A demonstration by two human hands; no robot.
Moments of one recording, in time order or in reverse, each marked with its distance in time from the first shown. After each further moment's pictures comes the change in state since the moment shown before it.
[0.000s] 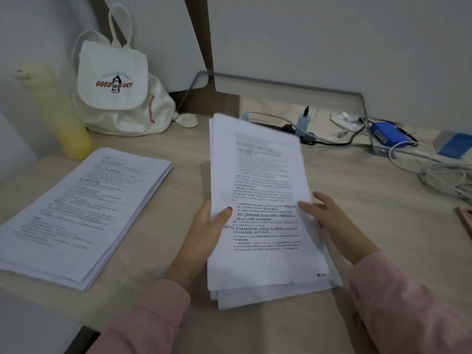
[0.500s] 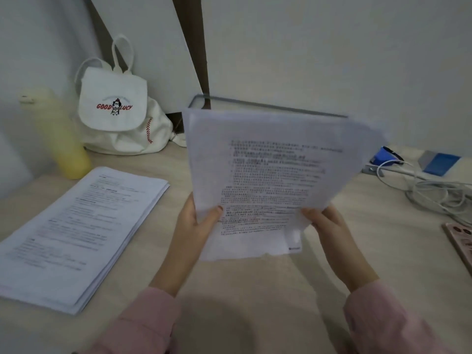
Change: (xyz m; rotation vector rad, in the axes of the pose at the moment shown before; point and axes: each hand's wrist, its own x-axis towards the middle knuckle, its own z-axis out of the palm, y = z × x) left_hand 0.006 0.037 -0.008 0.003 0.097 0.256; right_hand -0.031 -0.028 0.007 0.183 0.002 -0.403
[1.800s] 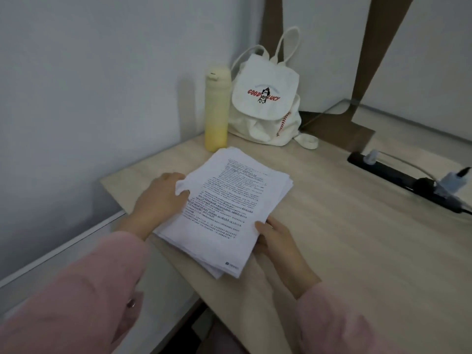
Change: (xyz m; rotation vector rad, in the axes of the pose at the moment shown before) left_hand 0.003 -0.037 -0.294 0.983 0.267 -0.403; right_hand -0.013 0.043 0.286 0.009 -0.495 0.455
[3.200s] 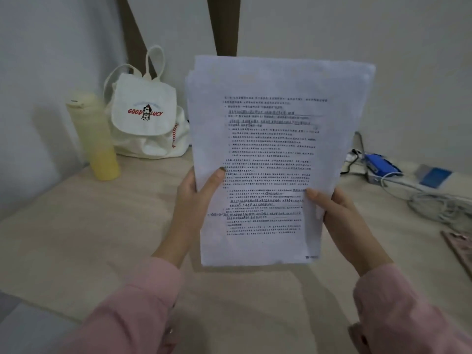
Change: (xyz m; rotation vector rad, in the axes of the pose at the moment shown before) left_hand -0.084 0.210 0.044 -1.229 -0.277 0.313; right_hand -0.136 -0.070 -0.176 0.024 0.403 -0.466
